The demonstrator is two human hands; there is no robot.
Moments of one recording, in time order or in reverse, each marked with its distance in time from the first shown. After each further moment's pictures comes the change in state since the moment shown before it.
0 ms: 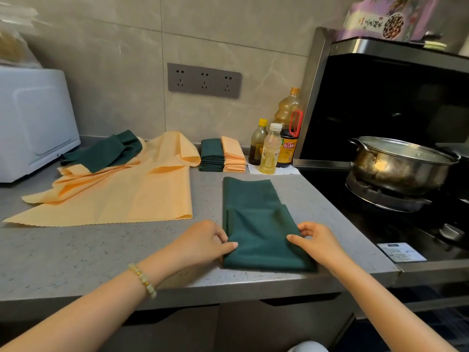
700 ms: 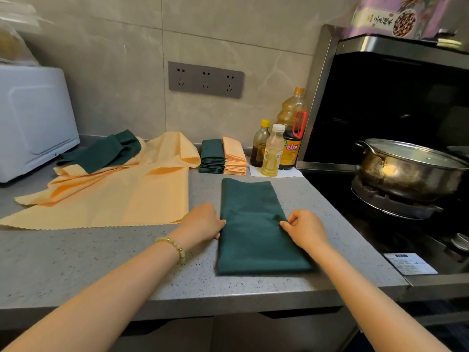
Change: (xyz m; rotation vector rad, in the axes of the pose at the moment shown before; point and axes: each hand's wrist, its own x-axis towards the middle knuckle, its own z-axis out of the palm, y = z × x) left_hand 0.071 -0.004 -0.007 0.124 0.154 -0.279; right_hand 0.064 -0.005 0.017 -0.384 0.160 -0.030
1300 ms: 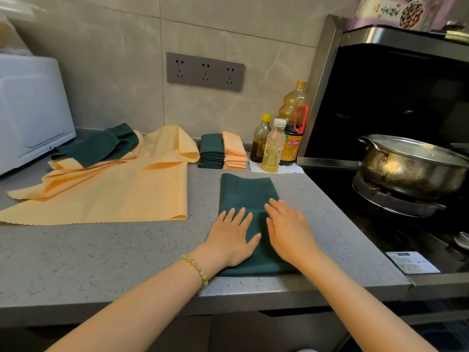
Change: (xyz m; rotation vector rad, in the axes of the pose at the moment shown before) left_hand -0.012 0.024 0.055 0.417 -0.020 0.342; right_hand -0.032 -0.030 0.007 -0.385 -0.024 -0.403
